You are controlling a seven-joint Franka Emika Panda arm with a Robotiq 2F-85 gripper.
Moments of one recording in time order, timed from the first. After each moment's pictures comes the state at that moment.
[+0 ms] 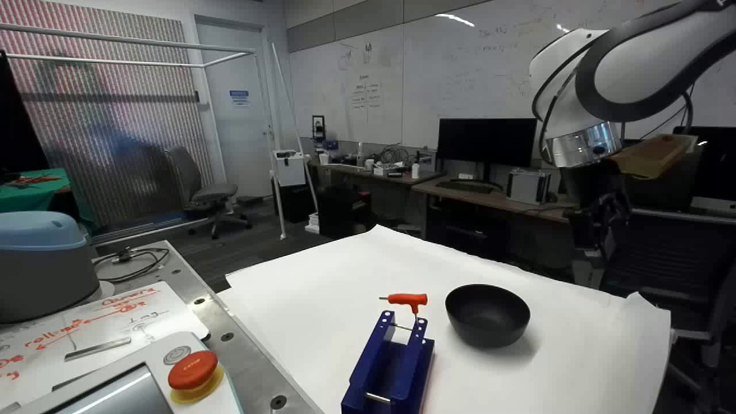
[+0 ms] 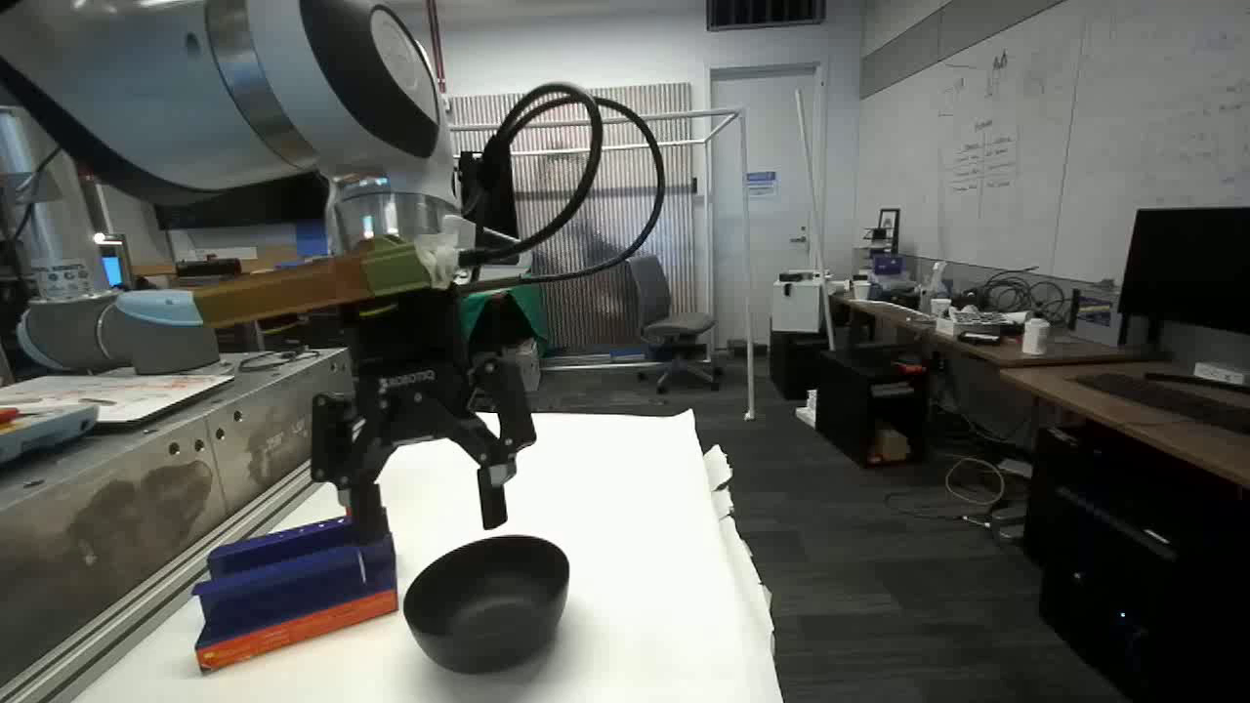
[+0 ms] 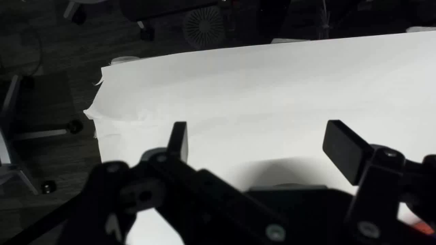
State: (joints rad) arm -0.08 -0.11 0.02 -2.30 -0.19 1.84 0.14
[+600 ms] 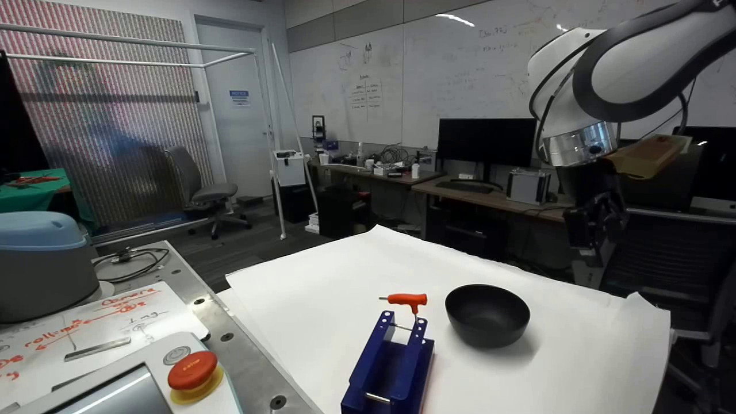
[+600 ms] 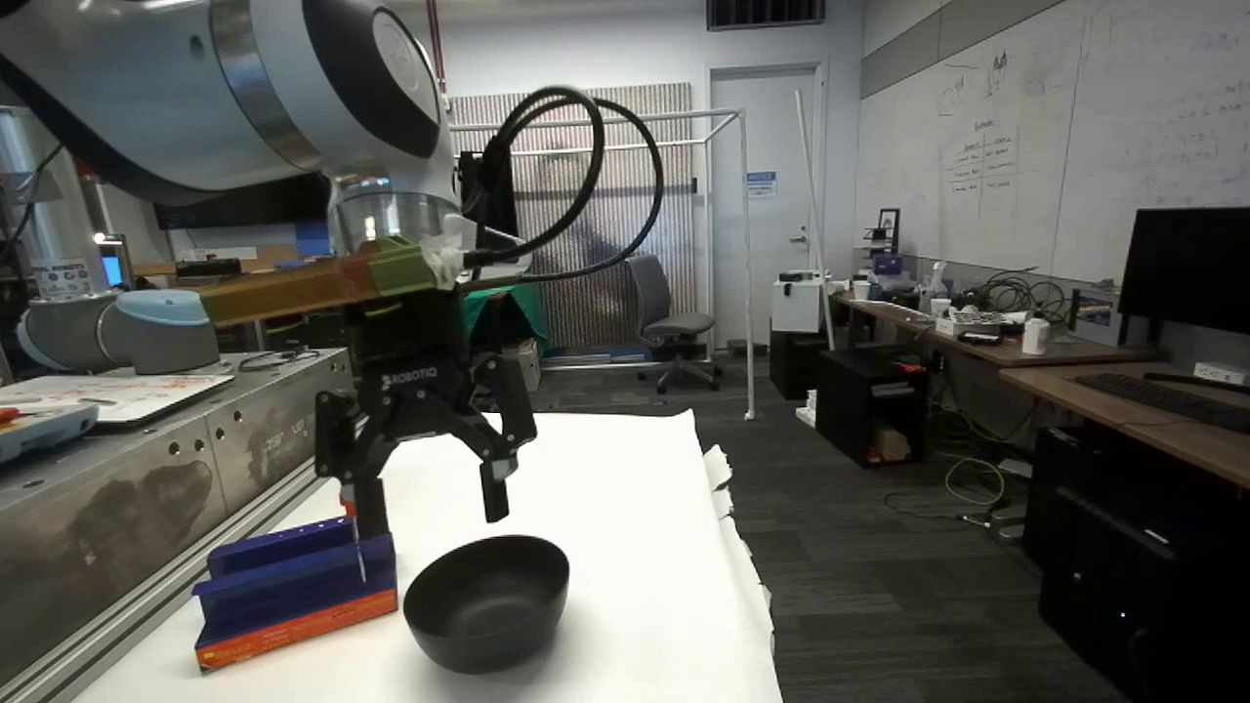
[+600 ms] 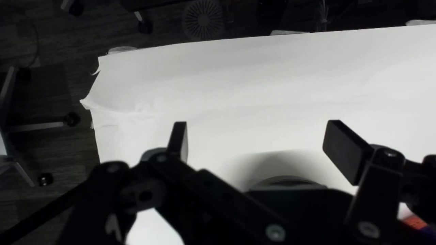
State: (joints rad) arm -0.07 -0.10 0.01 -2.29 -0.19 1.86 0.13
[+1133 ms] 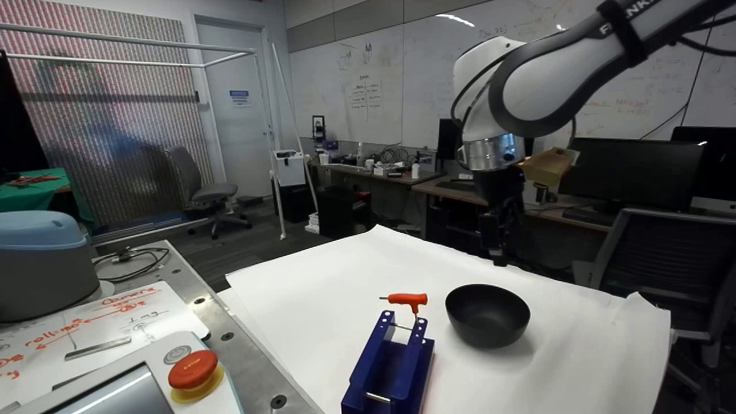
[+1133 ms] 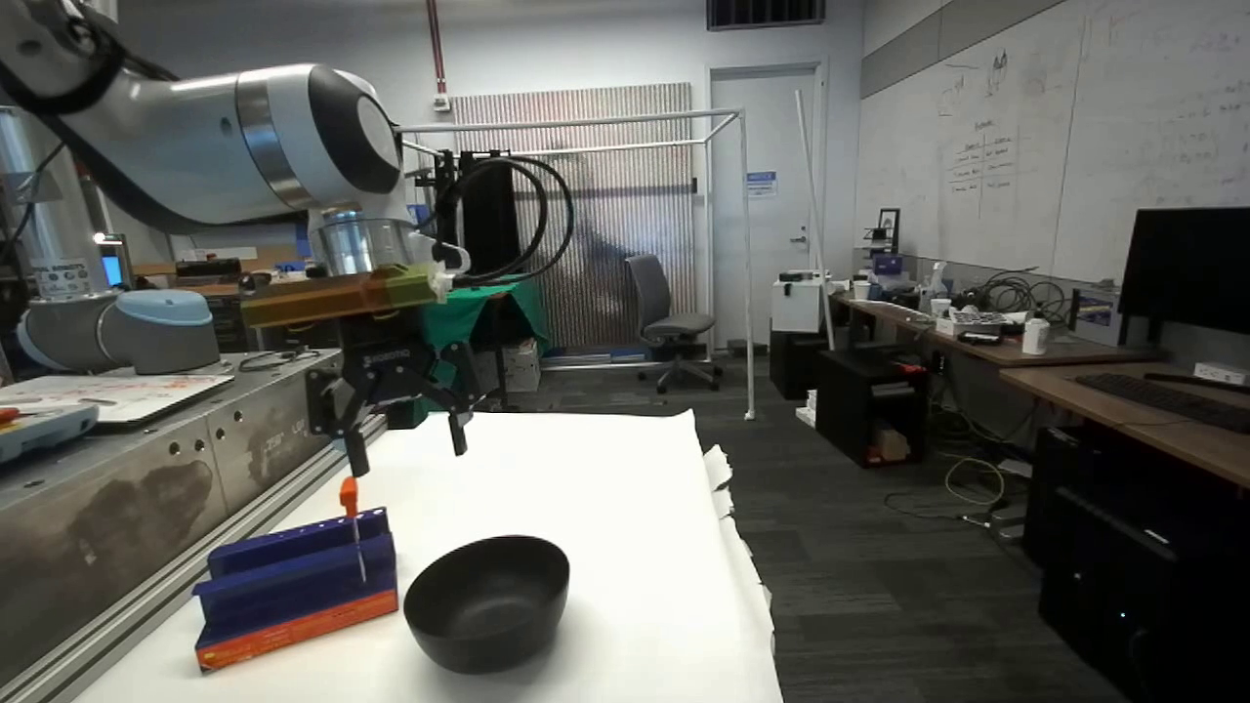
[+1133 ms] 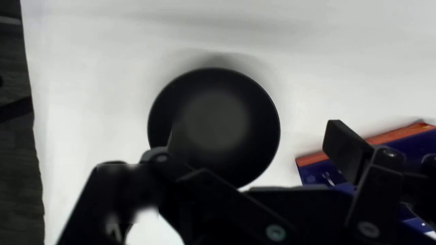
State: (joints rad) arm 0.03 0.17 0.06 -2.00 -0.19 1.97 0.03
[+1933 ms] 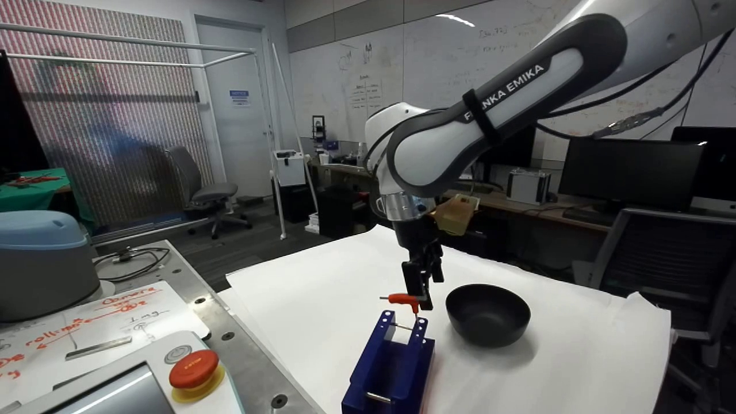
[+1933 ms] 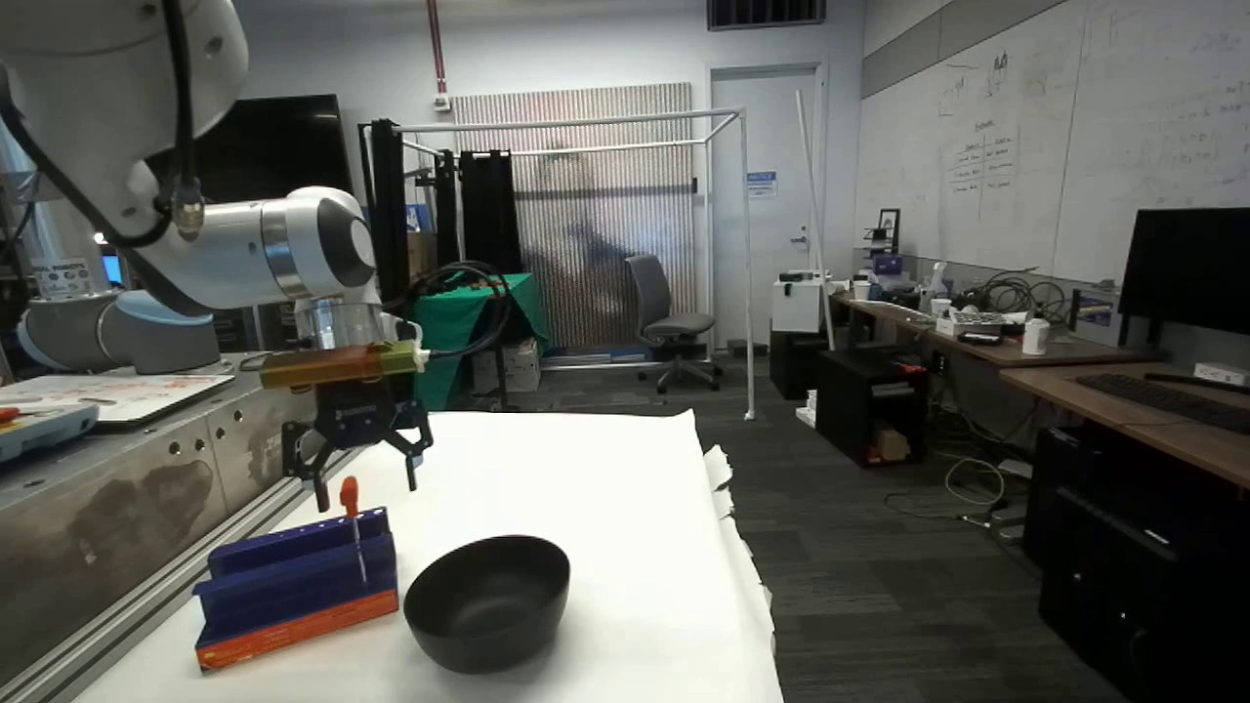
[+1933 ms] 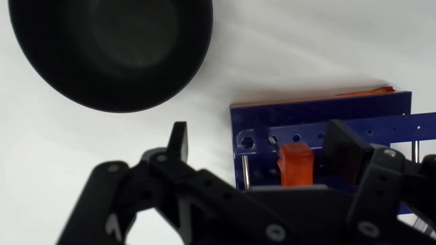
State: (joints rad) arm 0.12 0.60 0.11 -1.57 -0.18 1.91 -0.10
